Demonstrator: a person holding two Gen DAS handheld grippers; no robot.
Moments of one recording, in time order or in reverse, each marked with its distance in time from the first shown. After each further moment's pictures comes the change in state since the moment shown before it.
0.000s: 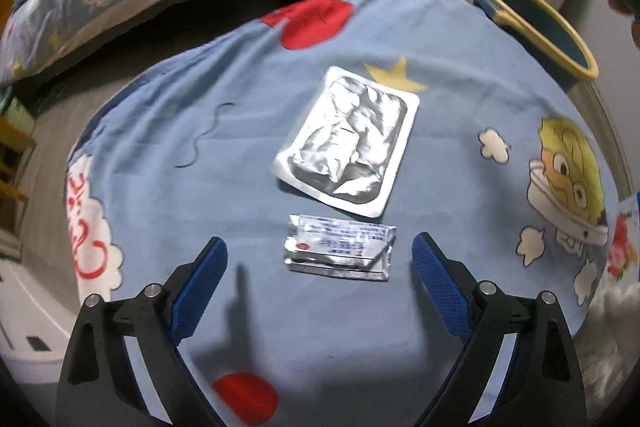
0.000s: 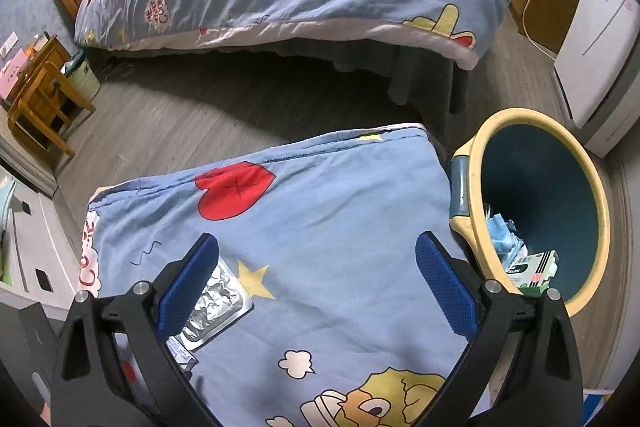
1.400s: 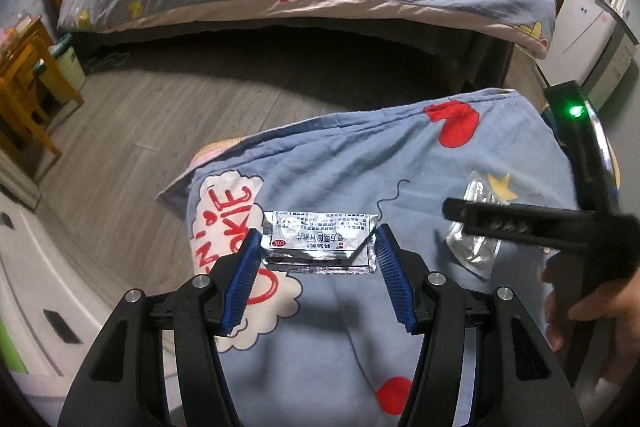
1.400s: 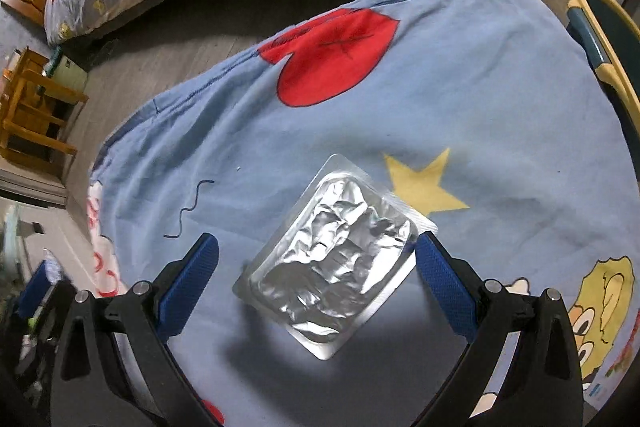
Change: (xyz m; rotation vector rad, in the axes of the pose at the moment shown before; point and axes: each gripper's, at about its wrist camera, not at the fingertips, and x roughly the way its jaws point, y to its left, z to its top) left arm -0.068 0.134 0.011 -0.258 -0.137 0.065; right arm 0.097 0.113 -0.059 0.181 0.236 0.020
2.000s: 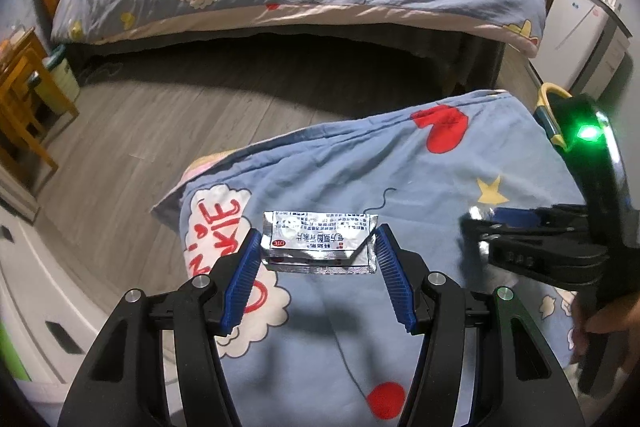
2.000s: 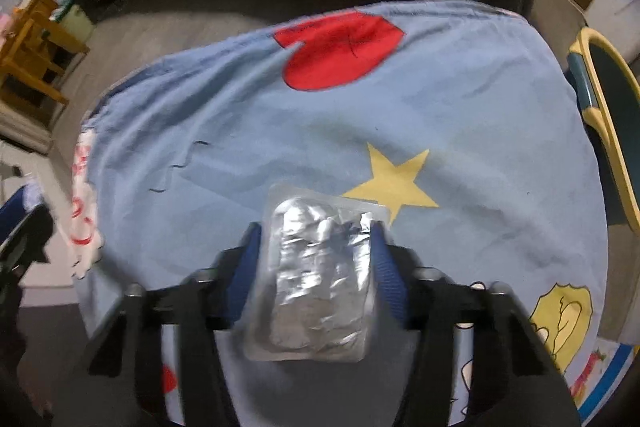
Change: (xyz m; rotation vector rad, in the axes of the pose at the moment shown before) left arm -0.003 -0.012 0.005 0.033 -0.017 -0.011; right arm -0.029 -0.006 -0.013 -0.184 0.015 -0.017
